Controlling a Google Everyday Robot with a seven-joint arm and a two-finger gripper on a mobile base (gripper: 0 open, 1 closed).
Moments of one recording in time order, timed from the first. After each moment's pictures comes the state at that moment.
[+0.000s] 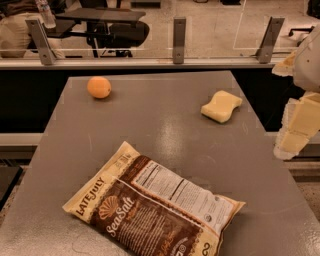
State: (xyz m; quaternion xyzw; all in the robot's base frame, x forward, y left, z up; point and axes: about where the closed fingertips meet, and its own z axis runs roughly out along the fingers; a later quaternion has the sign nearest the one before) arm 0.438 -0.217 0.976 -0.60 0.78 -0.03 0.16
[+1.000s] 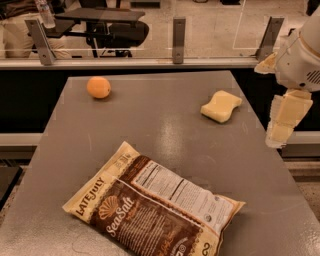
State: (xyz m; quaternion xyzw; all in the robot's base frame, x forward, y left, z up) arm 0.486 -0.220 0.951 -0.65 0.74 -0.03 0.16
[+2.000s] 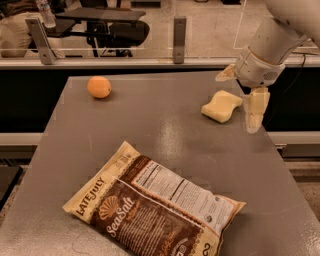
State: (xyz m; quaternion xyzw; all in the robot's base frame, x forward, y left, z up) arm 0.580 -0.204 0.877 -0.78 0.61 0.02 0.12
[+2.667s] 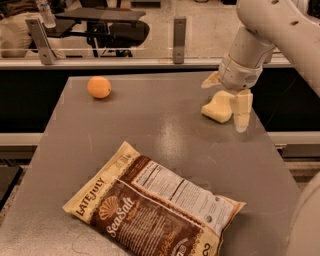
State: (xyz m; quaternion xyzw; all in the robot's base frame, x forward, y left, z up) arm 0.608 -0.184 0.846 -0.82 0.56 0.03 0.09
